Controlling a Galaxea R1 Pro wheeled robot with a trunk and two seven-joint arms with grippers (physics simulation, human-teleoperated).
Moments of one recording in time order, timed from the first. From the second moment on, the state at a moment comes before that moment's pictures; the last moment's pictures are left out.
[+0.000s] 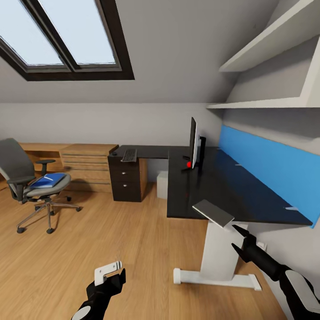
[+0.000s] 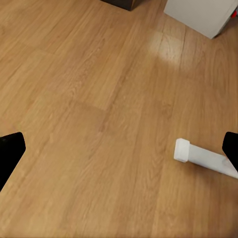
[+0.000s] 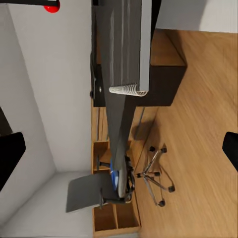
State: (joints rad) left arm 0.02 0.03 -0.34 -1.56 0.50 0.37 0.58; right arm -0.34 -0.21 -0.34 -0.96 -1.38 0.72 0.20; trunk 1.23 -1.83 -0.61
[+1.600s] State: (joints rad) left arm 0.02 0.03 -0.34 -1.56 0.50 0.37 0.58; right arm -0.32 -0.21 -0.35 -0.96 -1.26 0.72 0.50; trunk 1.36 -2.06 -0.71
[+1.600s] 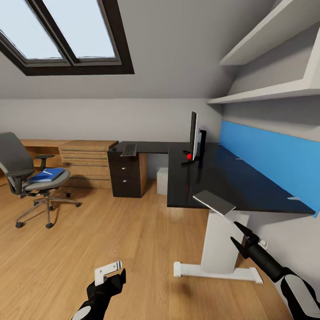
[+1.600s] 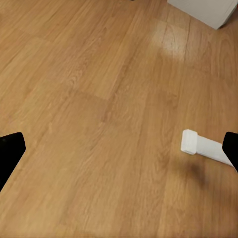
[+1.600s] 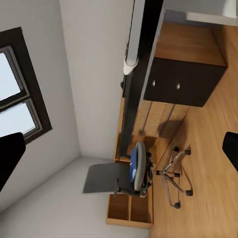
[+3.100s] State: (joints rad) left arm 0.02 0.04 -0.34 -1.53 0.50 0.37 0.57; right arm -0.29 -0.21 -0.35 -0.96 -1.27 0.72 0.54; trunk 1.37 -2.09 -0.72
